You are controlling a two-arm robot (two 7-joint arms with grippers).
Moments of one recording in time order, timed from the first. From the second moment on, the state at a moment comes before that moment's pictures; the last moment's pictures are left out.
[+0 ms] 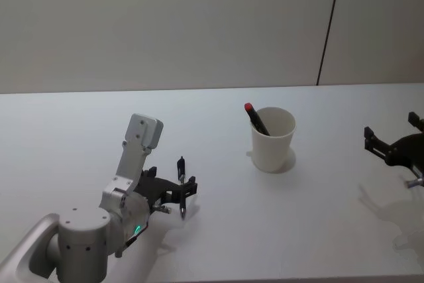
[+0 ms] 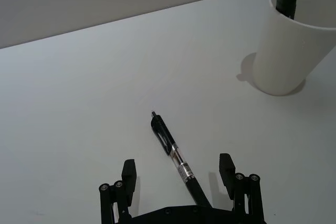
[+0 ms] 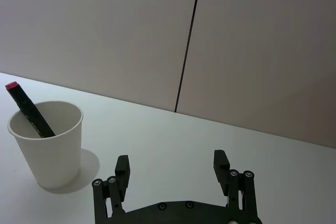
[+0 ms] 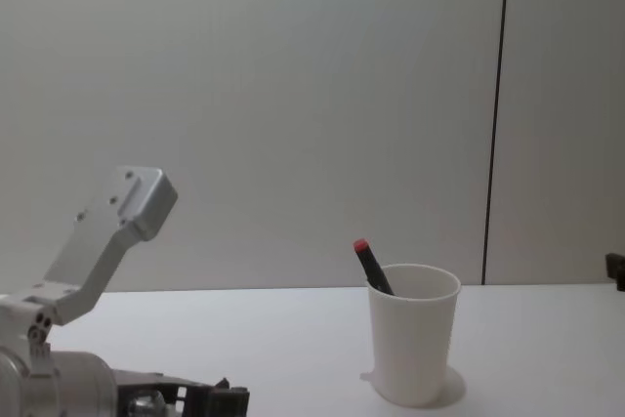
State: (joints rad) left arm -0.26 0.33 0.40 -1.43 -0.40 0.44 0.03; right arm 0.10 0.22 -0.01 -1.53 0.04 0.08 0.26
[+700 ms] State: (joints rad) left arm -0.29 0.29 0.41 -1.37 -0.38 0.49 0.04; right arm 0.10 0.22 -0.01 -1.53 0.04 0.08 0.26
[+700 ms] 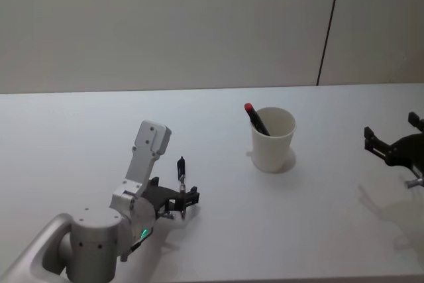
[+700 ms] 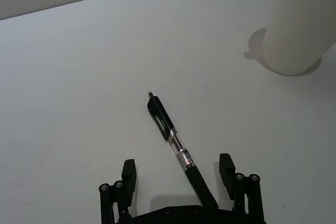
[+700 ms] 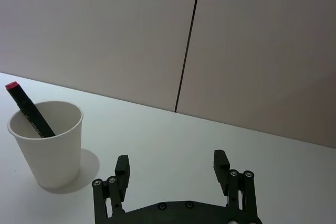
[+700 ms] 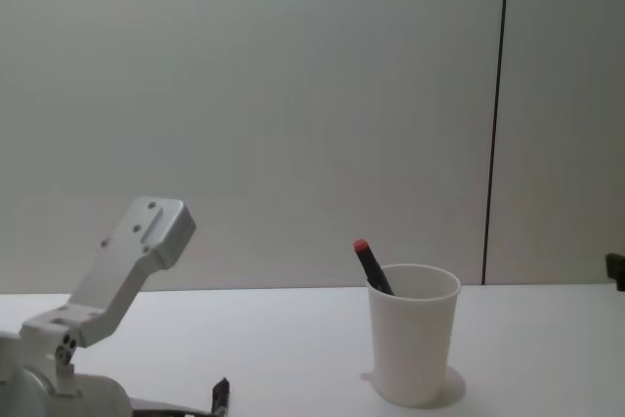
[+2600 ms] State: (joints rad) left arm -0.30 0.26 0.41 -1.31 -0.34 0.50 0.01; right arm 0.10 0.22 -0.01 -1.53 0.04 0.08 0.26
